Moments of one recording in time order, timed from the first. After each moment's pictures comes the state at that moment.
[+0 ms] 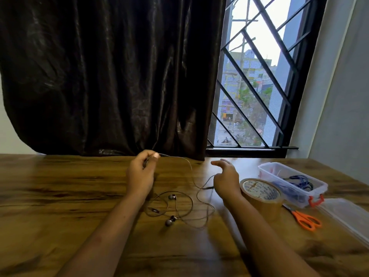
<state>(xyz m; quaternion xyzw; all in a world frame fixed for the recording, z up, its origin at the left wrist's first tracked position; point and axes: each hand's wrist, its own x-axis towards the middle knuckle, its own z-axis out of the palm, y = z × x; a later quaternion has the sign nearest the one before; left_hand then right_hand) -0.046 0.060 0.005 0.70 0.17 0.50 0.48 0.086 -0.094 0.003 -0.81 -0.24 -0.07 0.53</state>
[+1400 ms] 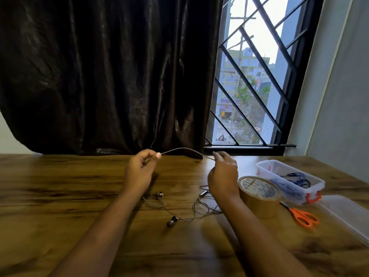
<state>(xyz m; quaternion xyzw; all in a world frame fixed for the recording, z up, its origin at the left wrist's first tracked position) -0.049 0.064 0.008 0.74 0.13 0.46 0.47 0.074 -0.093 0.004 -0.85 -0.28 -0.24 0.38</state>
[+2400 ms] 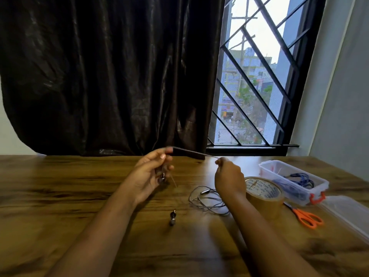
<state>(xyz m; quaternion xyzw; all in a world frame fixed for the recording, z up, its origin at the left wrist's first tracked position) -0.063 0.047 0.031 0.59 0.05 0.27 0.76 0.075 -0.100 0.009 -0.88 -0.23 -0.18 0.36</state>
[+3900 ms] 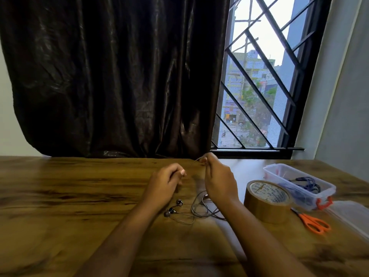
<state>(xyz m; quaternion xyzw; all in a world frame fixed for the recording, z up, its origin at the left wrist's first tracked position) -0.039 0.044 -0.003 0.85 0.11 0.38 0.34 0.057 -0.082 0.008 -0.79 -0.38 -0.23 0.43</state>
